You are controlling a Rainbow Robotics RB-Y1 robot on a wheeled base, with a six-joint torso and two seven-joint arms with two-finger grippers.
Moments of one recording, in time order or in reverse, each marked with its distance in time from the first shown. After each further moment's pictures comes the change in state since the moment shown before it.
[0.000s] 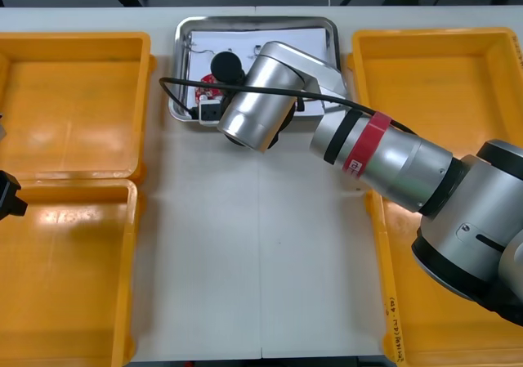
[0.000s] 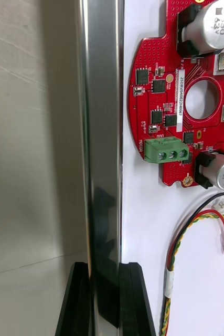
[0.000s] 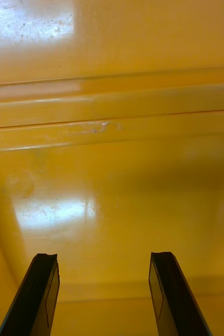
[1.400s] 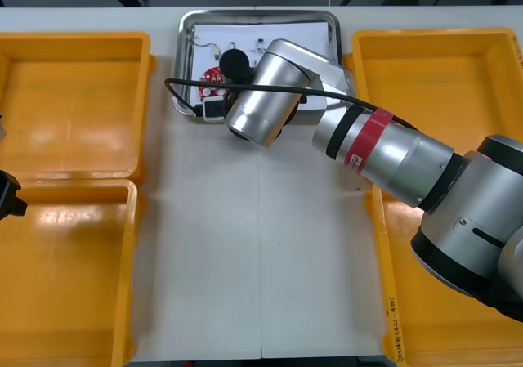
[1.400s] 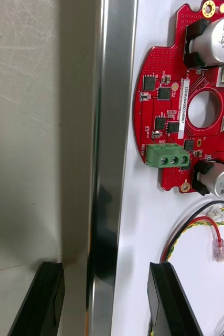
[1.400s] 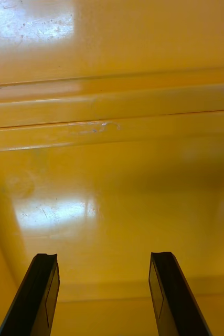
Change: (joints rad) right arm -0.018 0.000 -0.001 0.070 0.007 -0.087 0.080; left arm 0.000 0.000 0.000 0.000 0.000 0.000 0.000
